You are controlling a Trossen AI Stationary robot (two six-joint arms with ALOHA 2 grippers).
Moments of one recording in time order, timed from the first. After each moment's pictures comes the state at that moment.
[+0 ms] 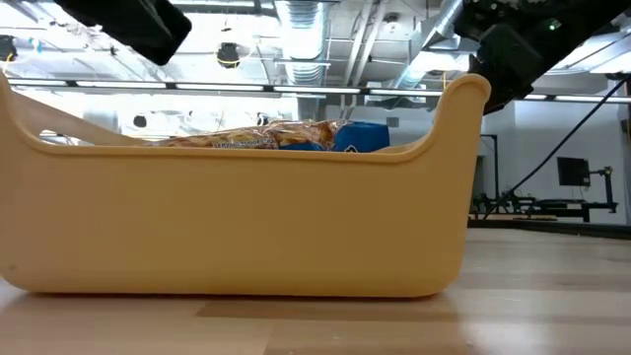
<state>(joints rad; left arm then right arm) -0.46 1.14 0.77 -0.26 -0.29 -0.16 0.34 1.23 0.68 -0.25 0.70 0.41</state>
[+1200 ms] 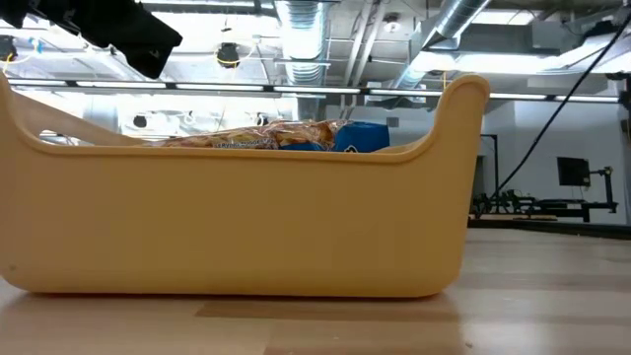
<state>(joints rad) -0.23 0.66 0.44 -0.01 -0.17 -0.08 0.71 1.39 0.80 -0.90 -0.25 1.66</state>
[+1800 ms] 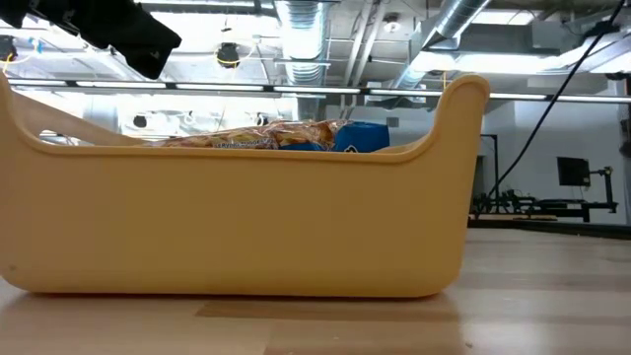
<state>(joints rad) -0.23 0.66 0.44 -0.01 -0.17 -0.07 0.67 1.63 0.80 -0.77 -0.30 1.48</state>
